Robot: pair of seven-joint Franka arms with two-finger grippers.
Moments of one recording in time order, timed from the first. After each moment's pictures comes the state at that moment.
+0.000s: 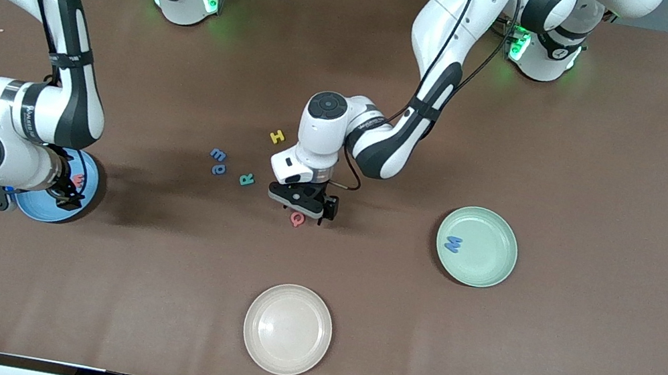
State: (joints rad) left arm -0.98 1.02 0.19 -1.23 0.06 2.56 -0.64; right arm 0.13 0.53 -0.19 -1.73 -0.12 2.05 1.11
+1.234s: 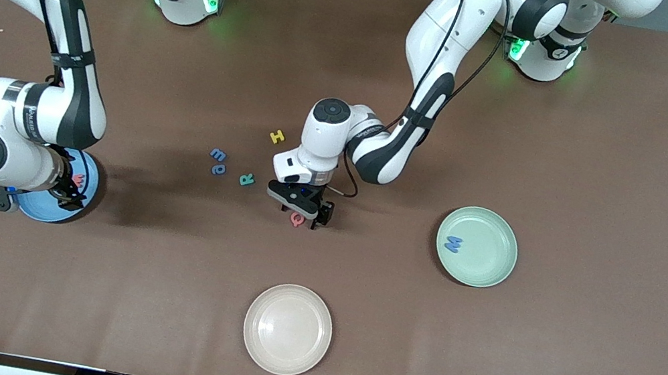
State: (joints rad) left arm -0.99 1.08 0.19 -1.23 0.07 2.68 -0.58; right arm 0.13 0.53 -0.19 -1.73 -0.12 2.05 1.11
